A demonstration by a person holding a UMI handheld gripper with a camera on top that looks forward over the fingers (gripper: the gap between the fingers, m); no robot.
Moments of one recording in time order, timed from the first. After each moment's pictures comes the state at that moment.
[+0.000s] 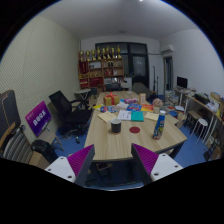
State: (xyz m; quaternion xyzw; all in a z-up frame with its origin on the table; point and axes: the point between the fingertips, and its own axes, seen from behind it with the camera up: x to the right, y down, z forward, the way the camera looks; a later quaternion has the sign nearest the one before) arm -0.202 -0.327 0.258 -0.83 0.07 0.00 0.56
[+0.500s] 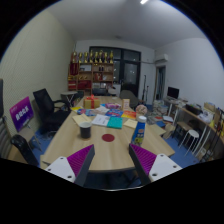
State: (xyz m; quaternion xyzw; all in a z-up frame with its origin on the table) arm -0.039 -0.244 0.201 -0.81 0.07 -0.08 0.58
